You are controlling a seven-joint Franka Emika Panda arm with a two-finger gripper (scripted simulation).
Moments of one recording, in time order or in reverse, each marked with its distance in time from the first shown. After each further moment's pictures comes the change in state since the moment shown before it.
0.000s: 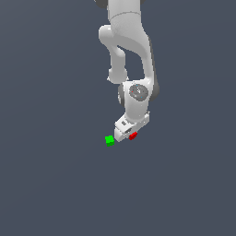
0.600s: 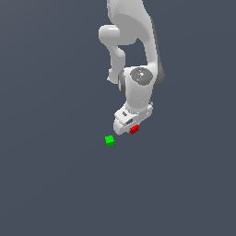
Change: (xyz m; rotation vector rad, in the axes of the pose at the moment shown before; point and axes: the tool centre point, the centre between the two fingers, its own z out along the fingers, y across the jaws) arm 0.001 0.000 -0.063 -0.001 0.002 0.000
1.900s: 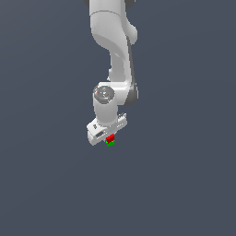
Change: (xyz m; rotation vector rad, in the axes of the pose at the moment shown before) arm -0.052 0.108 0.055 0.001 -0.002 0.003
